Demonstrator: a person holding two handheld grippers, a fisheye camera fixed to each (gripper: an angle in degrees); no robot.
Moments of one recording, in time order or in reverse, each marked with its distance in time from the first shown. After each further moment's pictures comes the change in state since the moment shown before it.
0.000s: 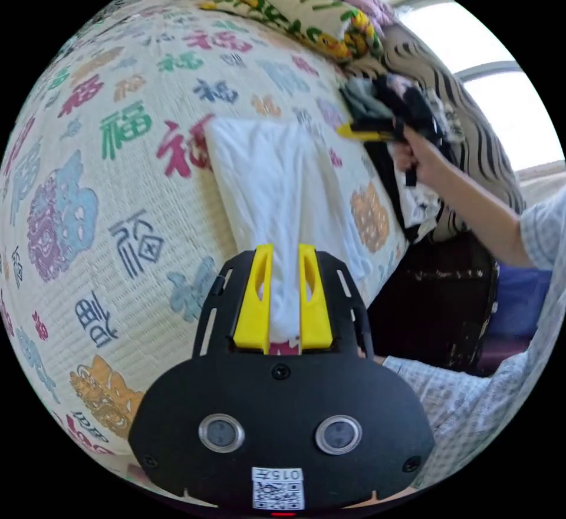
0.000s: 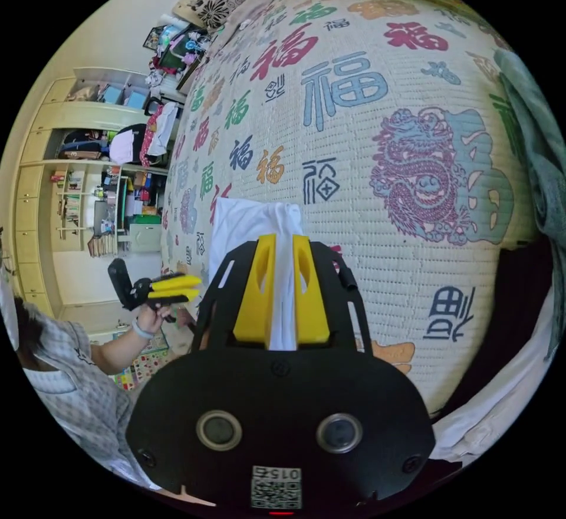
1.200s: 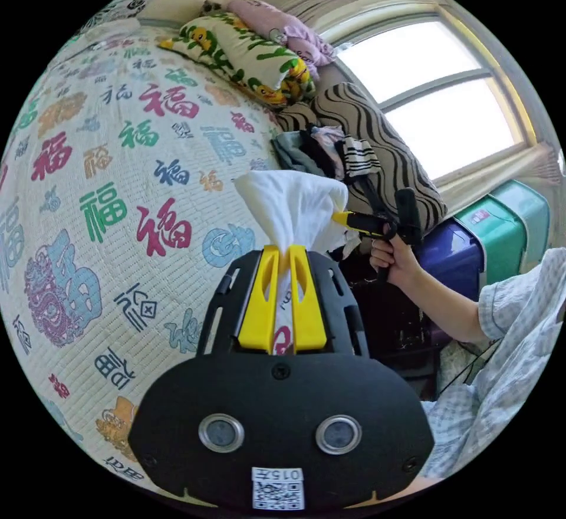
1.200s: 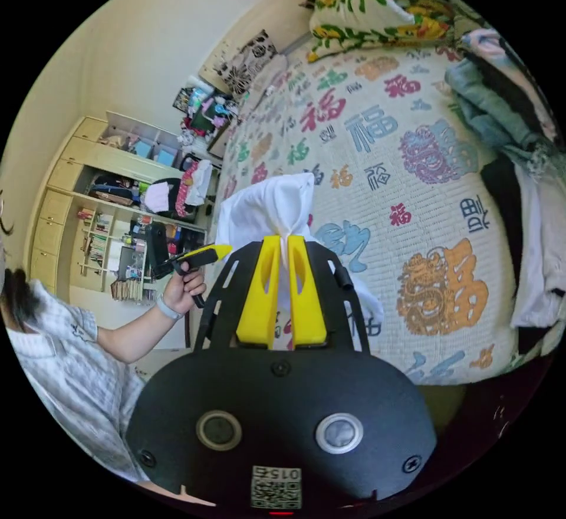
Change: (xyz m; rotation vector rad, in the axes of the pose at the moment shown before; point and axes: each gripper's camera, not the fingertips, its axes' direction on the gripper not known) left arm 0.106 -0.082 0.032 0.139 0.314 0.149; right arm 0.039 0.337 0.072 0.326 -0.090 0.094
